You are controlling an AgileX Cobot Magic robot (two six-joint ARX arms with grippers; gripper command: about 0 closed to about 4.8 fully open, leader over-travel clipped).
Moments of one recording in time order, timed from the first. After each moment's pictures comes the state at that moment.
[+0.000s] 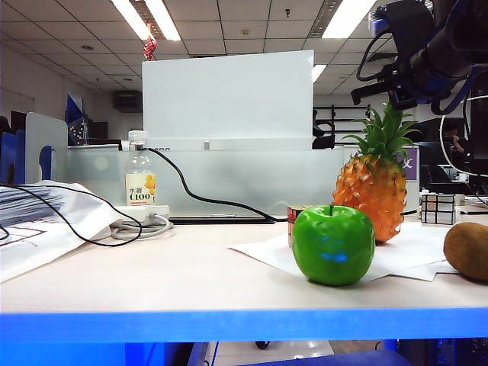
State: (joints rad) left arm -0.01 0.00 0.01 0.17 0.78 -0.04; right arm 0.28 1.50 0.78 0.67 0.29 -0.22
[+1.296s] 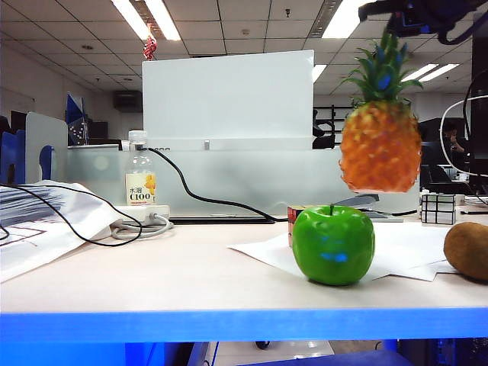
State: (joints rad) left arm -0.01 0.00 0.01 0.17 0.78 -0.04; right arm 0.28 1.28 0.79 0.63 0.12 -0.17
